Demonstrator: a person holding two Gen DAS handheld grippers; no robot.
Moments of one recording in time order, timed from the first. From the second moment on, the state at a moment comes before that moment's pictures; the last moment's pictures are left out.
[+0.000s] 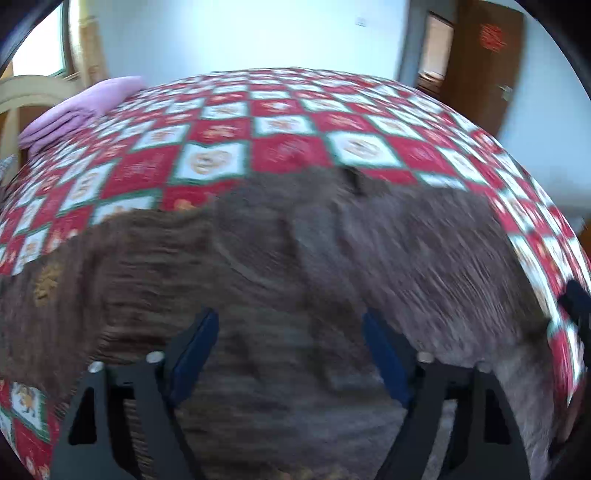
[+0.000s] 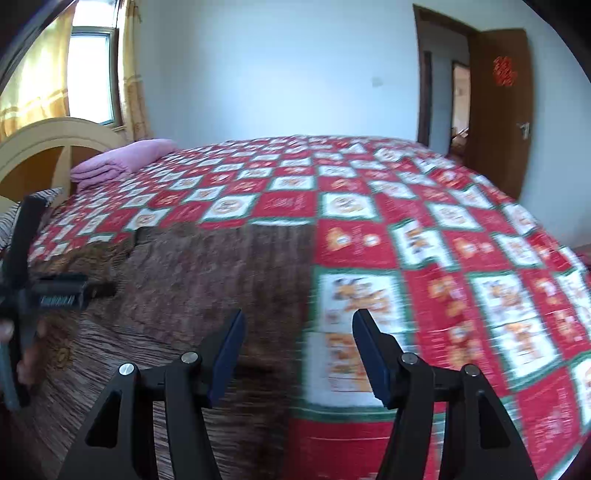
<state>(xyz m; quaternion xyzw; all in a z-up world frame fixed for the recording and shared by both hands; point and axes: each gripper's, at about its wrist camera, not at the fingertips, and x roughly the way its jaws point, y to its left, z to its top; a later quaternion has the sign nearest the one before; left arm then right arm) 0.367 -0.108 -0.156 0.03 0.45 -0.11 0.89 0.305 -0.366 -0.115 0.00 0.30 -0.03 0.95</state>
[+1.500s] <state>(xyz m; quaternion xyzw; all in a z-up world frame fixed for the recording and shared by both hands) 0.281 0.252 -0.156 -0.22 0.42 0.12 0.87 0.368 -0.167 -0.162 -0.11 0.41 0.15 0.89</state>
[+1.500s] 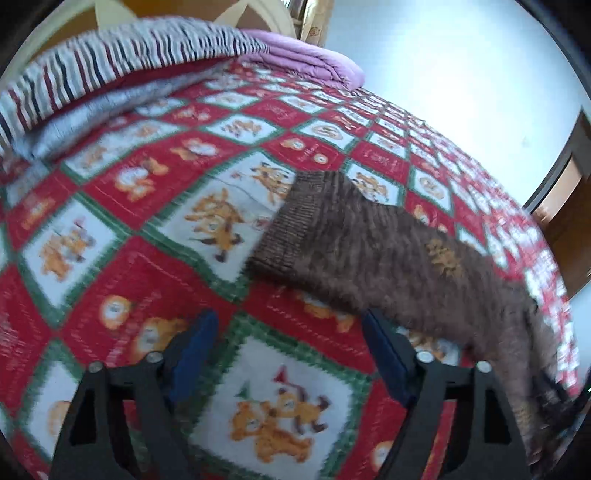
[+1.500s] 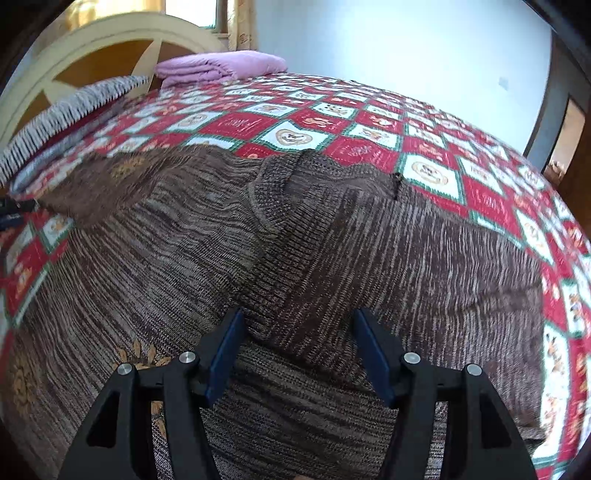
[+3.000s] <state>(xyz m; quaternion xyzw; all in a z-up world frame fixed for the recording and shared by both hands) 0.341 0.217 -0.067 -0.24 0.31 0.09 0.91 0.325 -0.224 -0.109 -0.12 0.36 0.10 0.92</state>
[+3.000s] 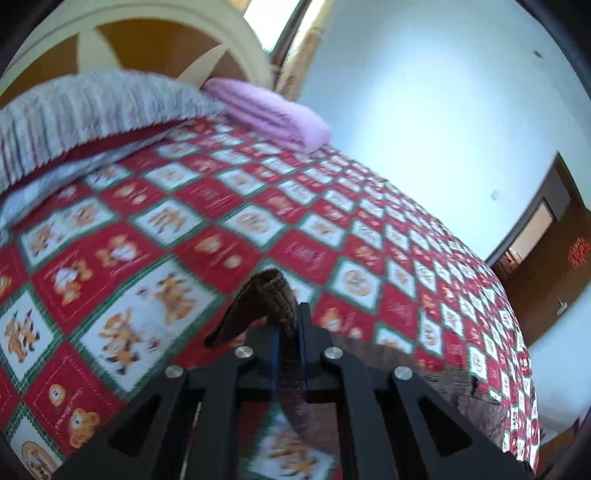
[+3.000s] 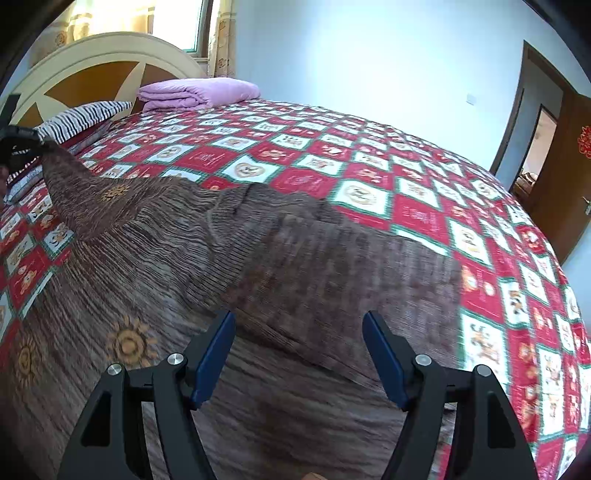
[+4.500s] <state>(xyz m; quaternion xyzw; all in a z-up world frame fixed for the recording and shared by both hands) 0.357 0.046 -0.149 0.15 0.39 0.13 0.90 0.299 -0.271 -0.125 -0.02 0.38 0.09 0.92</state>
